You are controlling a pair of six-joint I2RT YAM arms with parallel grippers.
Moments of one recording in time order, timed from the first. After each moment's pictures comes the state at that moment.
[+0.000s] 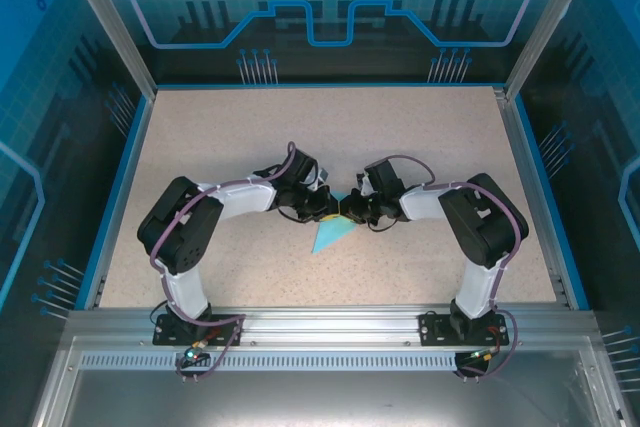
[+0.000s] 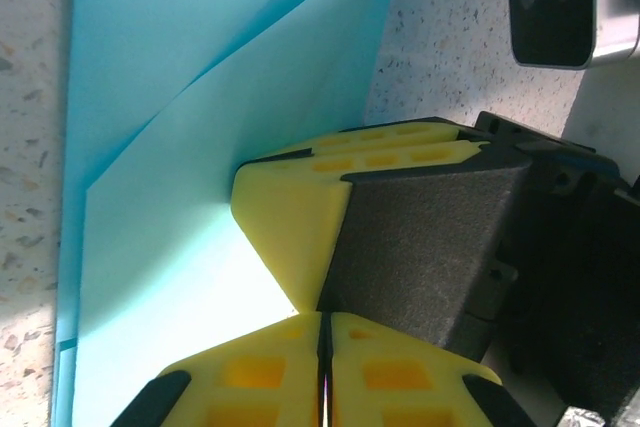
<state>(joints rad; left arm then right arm) -0.56 1.82 1.02 -0.19 0.58 -0.88 0.50 1.84 0.83 0.07 -0.50 0.87</state>
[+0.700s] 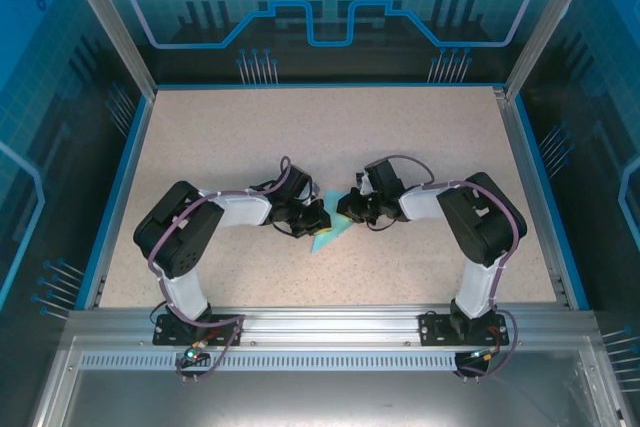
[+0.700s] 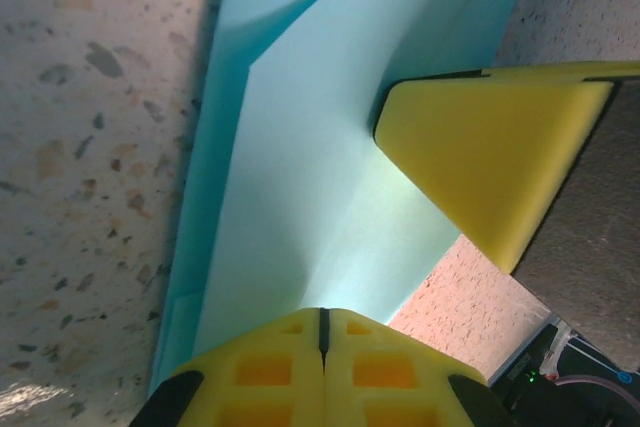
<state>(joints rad) -0.57 1.79 0.87 -0.09 0.54 -0.94 0.50 1.85 0.83 0.11 -0.52 0.89</state>
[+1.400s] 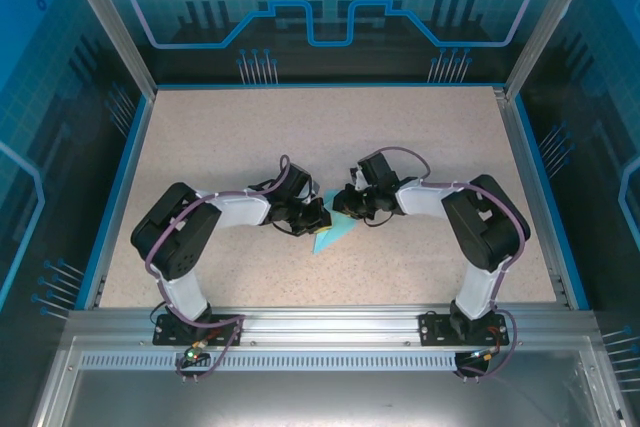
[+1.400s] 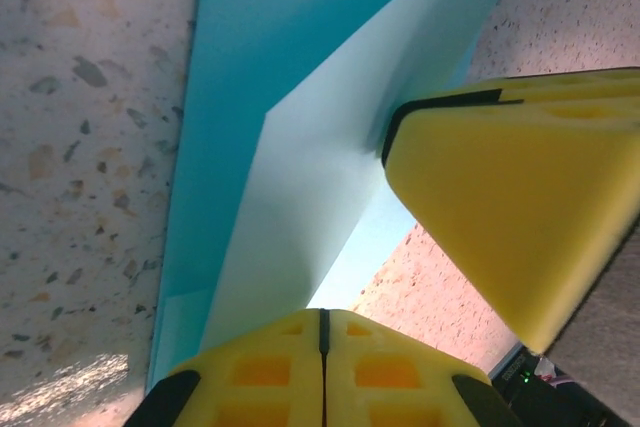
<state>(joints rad) -0.57 1.78 0.87 -0.09 0.53 -0.94 0.54 1.82 0.92 -0.06 -0.48 0.82</state>
